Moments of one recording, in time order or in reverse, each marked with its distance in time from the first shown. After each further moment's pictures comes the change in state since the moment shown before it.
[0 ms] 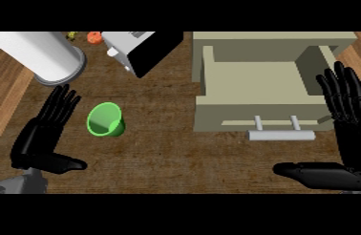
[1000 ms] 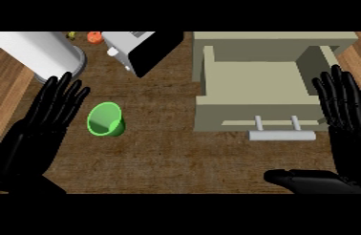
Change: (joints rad) left arm 0.060 -0.065 -0.167 -0.558 0.144 0.126 0.274; right arm 0.026 0.022 0.078 -0.072 0.037 -0.074 0.038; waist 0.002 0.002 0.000
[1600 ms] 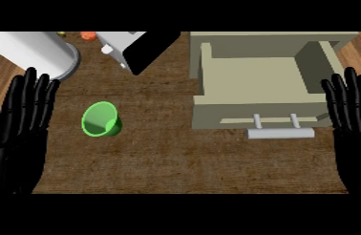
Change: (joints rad) left arm 0.032 -0.083 -0.049 -0.170 -0.424 0.294 -0.050; right arm 0.023 0.028 -0.008 -0.023 -0.021 -0.031 -0.036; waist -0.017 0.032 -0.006
